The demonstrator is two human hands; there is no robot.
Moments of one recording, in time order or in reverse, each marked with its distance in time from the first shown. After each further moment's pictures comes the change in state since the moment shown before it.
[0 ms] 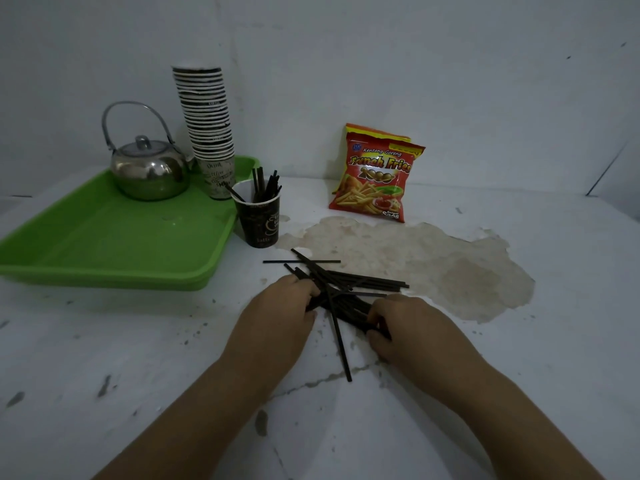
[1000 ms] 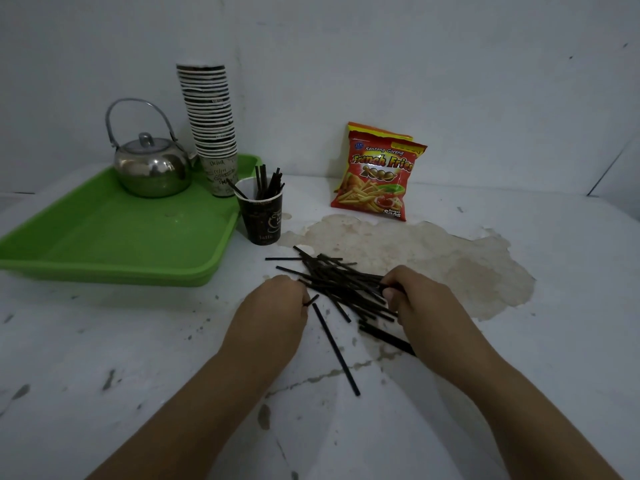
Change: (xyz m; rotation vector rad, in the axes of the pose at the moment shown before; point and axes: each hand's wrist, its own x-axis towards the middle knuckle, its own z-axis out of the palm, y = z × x) left_hand 0.004 -0.002 -0.004 0.159 -0.112 -0.118; right_hand -0.001 0.001 -0.016 0.384 0.140 0.112
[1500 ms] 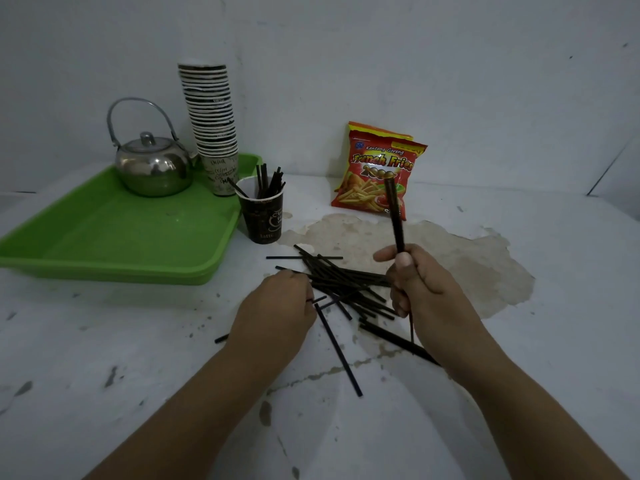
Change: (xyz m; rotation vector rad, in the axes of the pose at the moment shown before) left_hand -0.008 0.003 -0.001 -0.117 0.094 0.034; right_hand -0.003 -0.012 -0.001 0.620 0.108 0.017
